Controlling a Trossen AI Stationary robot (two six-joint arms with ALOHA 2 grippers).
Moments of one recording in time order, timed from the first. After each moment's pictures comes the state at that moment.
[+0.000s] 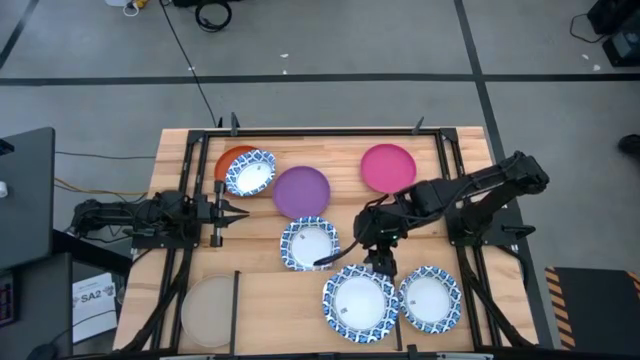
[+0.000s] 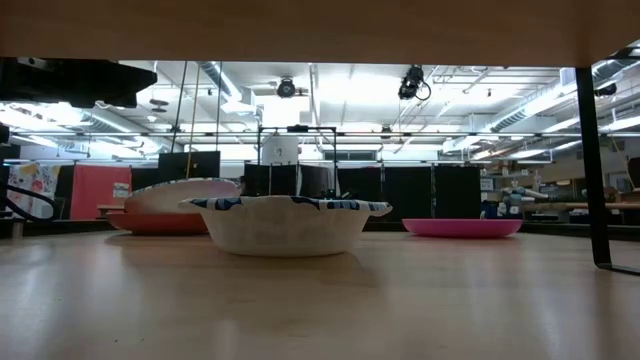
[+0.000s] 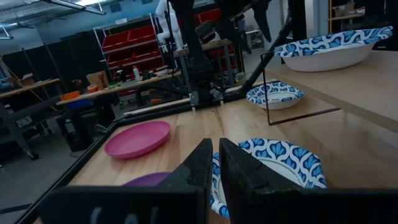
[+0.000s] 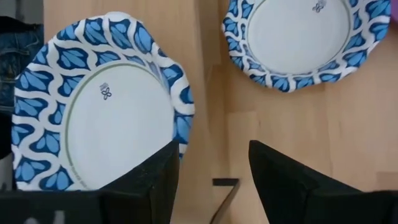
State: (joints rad) left arm -0.04 0.01 0.01 0.05 -0.05 0.22; right arm 0.29 1.52 1.42 -0.94 -0.18 0.45
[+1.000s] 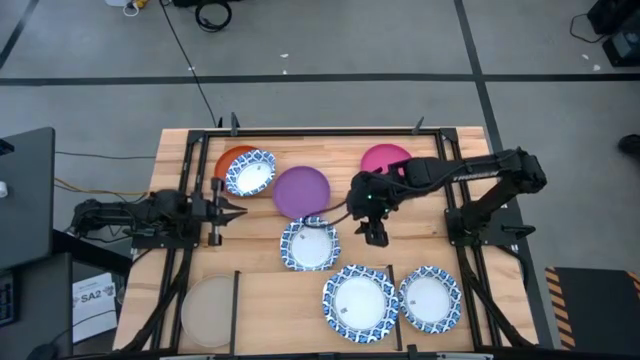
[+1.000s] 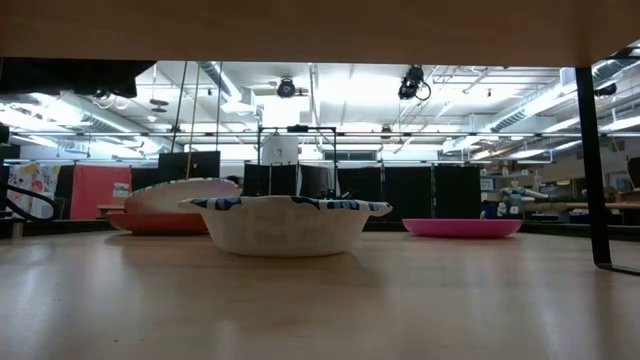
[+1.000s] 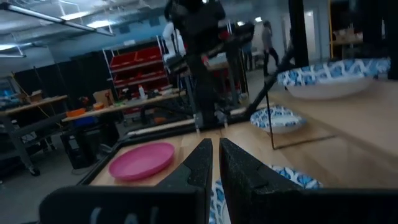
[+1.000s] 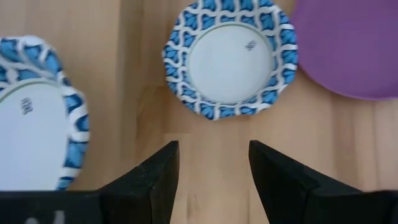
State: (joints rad) left arm -0.04 0.01 0.01 0.16 -0.06 0.19; right arm 0.07 1.52 1.42 -0.94 -0.18 0.15
